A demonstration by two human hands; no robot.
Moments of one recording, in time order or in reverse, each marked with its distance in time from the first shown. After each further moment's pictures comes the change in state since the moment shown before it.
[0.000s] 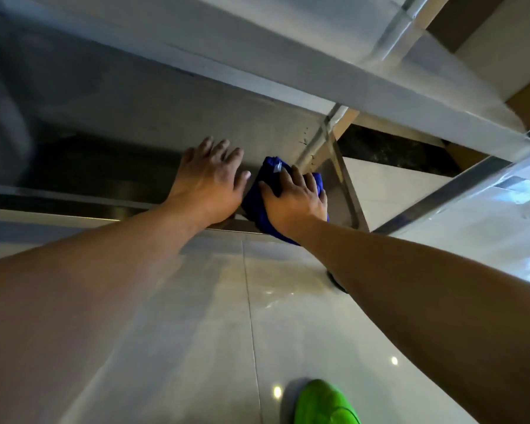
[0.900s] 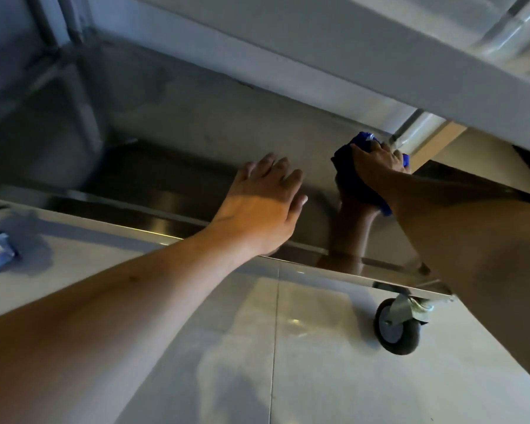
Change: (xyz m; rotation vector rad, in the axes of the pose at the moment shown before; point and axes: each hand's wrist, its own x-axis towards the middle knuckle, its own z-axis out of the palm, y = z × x) left_hand 0.014 0.009 0.006 0.068 0.100 0.040; right_hand 0.205 0.043 -0.019 0.031 0.002 0.141
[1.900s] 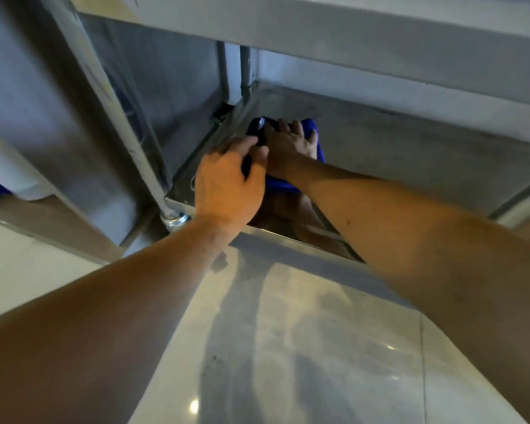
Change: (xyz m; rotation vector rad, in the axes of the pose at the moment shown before) left_hand -0.112 -0.198 -0.101 -0.286 0.514 -0.615; right_hand -0.185 -0.375 0.061 -0.057 -0.115 -0.747
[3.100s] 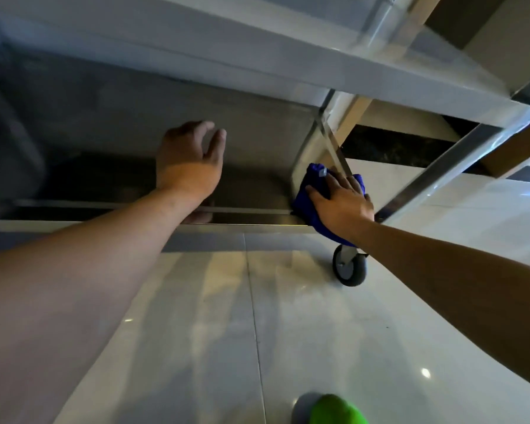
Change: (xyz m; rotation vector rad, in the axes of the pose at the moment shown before) left_hand -0.055 0.167 0.149 -0.153 -0.323 0.236; right_hand -0.301 0.341 -0.025 -0.001 0.020 0.661
